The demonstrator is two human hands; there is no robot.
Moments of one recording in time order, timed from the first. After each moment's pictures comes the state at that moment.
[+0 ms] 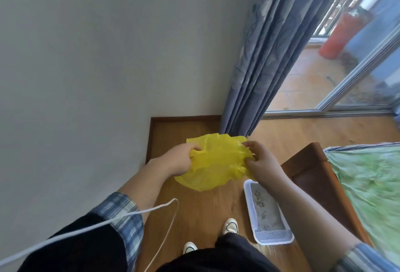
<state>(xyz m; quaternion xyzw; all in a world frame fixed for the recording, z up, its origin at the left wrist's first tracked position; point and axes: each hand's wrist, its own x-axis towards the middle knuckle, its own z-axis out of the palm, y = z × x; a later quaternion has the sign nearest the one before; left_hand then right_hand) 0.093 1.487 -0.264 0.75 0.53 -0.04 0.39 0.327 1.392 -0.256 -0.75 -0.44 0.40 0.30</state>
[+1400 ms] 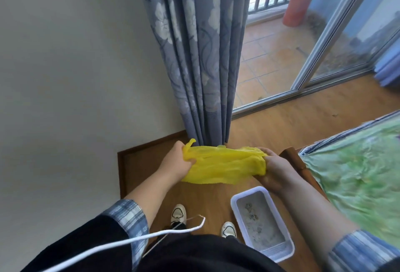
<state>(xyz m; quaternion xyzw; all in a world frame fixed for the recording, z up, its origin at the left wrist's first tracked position) 0.394 1.663 -0.307 0.73 0.58 0.00 0.37 0.621 1.521 -0.286 -0.58 0.08 0.57 0.58</state>
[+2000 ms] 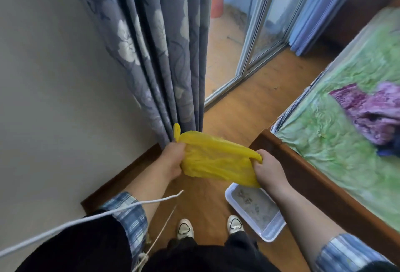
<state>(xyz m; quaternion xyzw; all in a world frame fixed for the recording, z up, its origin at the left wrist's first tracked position) 0.437 1.785 -0.312 0.43 0.49 0.02 0.76 0.554 1.561 -0.306 -0.90 -0.12 0.26 0.32</state>
